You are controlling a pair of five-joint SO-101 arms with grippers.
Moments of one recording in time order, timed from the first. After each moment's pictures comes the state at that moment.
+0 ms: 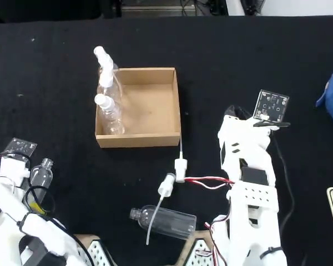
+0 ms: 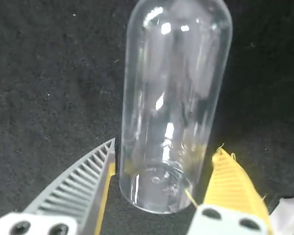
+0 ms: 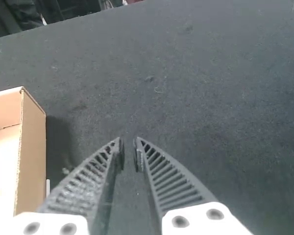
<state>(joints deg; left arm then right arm) -58.8 -38.3 63.9 58.2 -71.2 9.9 -50.9 75.9 12.8 -7.1</state>
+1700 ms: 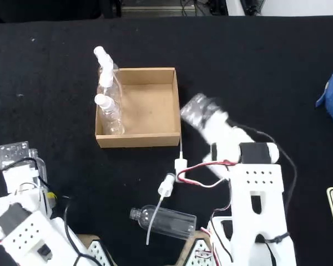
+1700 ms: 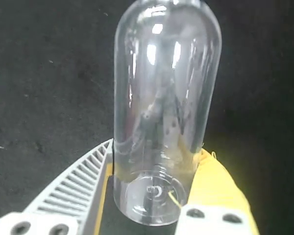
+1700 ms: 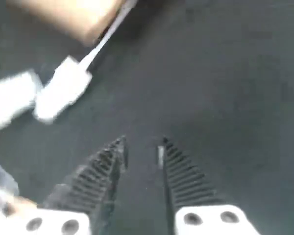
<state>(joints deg) -50.5 -82.0 81.3 69.8 -33.9 0.5 -44.5 49.5 75.6 49.7</state>
